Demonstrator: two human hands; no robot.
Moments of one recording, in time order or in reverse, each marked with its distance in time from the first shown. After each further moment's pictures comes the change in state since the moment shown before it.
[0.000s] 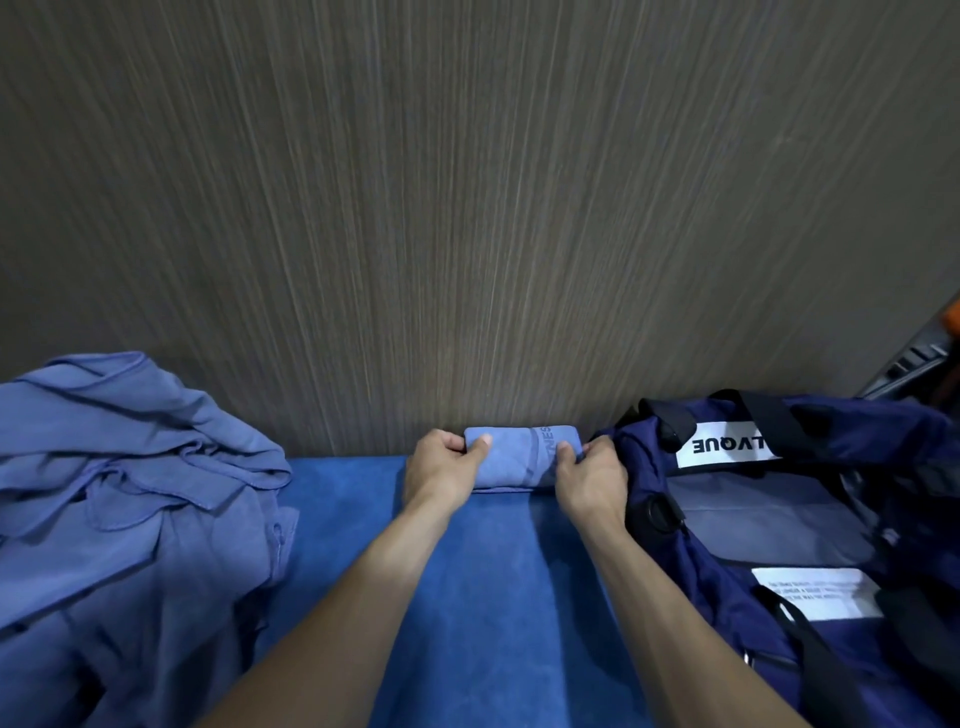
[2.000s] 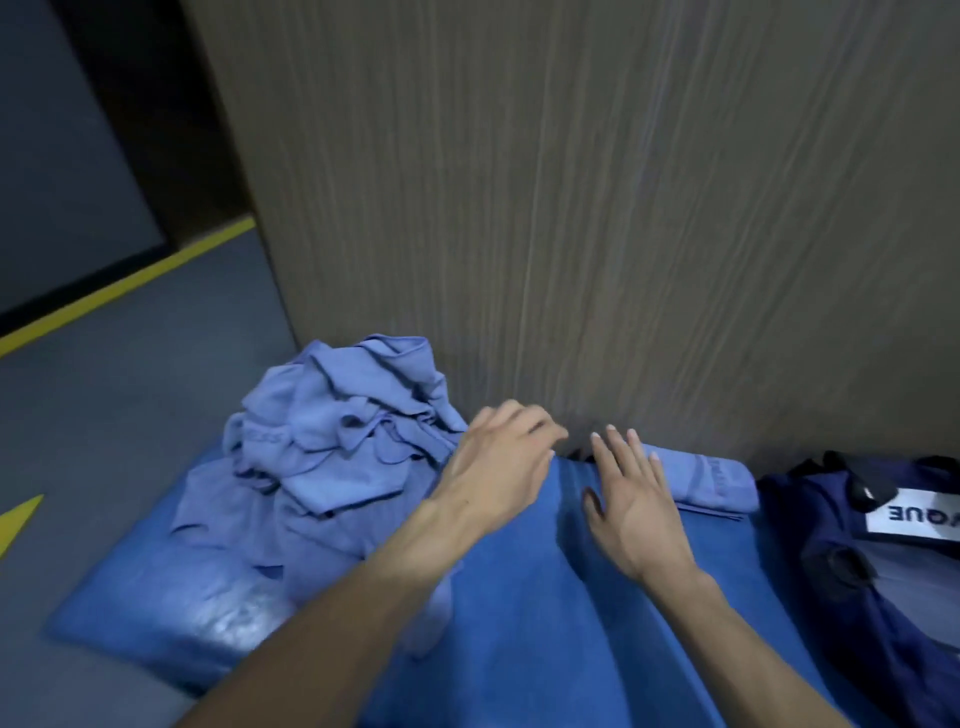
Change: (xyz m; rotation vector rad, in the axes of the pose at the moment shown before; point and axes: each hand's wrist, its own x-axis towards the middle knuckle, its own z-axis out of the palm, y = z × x) left_hand -0.049 -0.021 -0.177 0.835 0.274 1.113; right_hand -0.102 -0.050 0.062 -0.585 -0.254 -0.854
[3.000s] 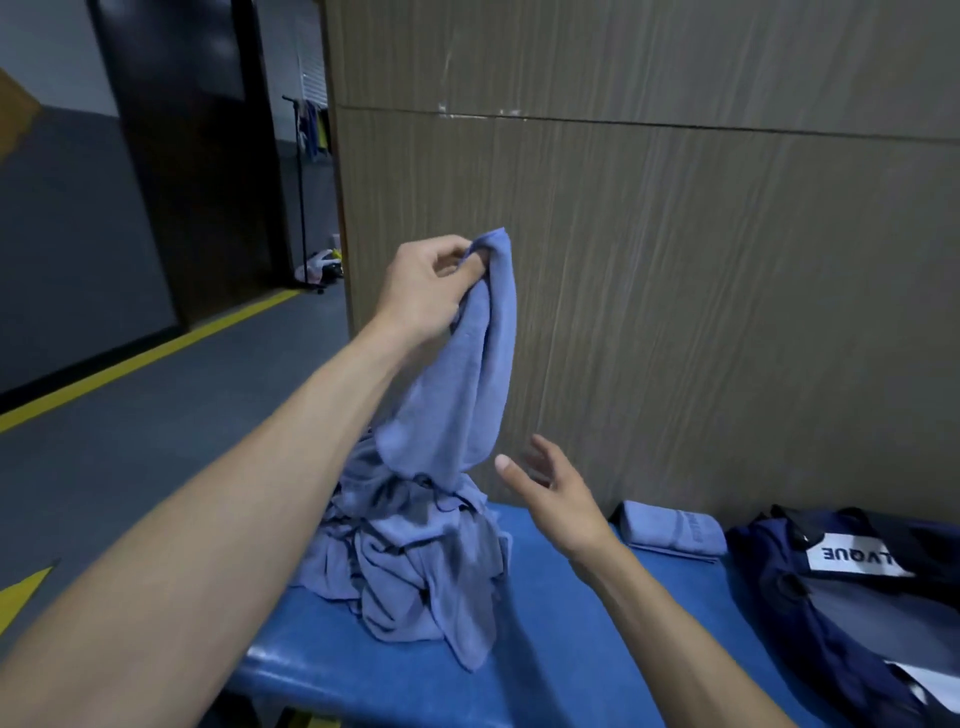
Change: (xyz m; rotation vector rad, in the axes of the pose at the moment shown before) left_hand 0.069 -0.063 -0.283 -0.866 0.385 -0.411; right_hand -0.038 -0.174 -0.120 1.088 -0.054 0.167
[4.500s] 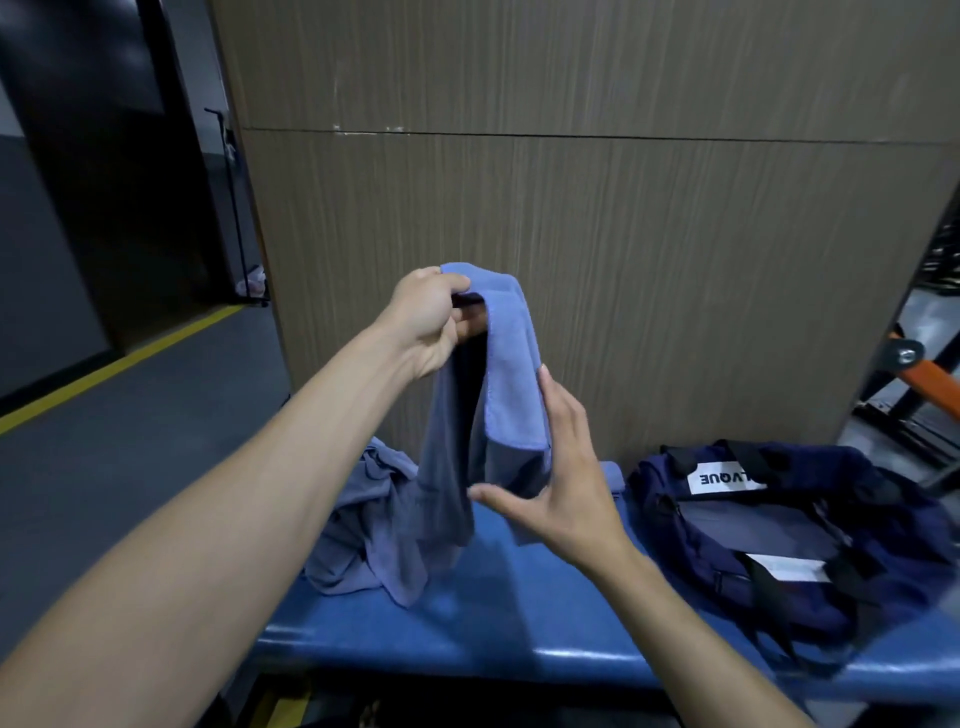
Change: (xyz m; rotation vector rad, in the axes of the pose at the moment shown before) left_hand -0.078 0.107 0.094 -0.690 -0.099 -0.492; right_hand -0.132 -0.017 -0.097 -0.419 0.209 -0.616
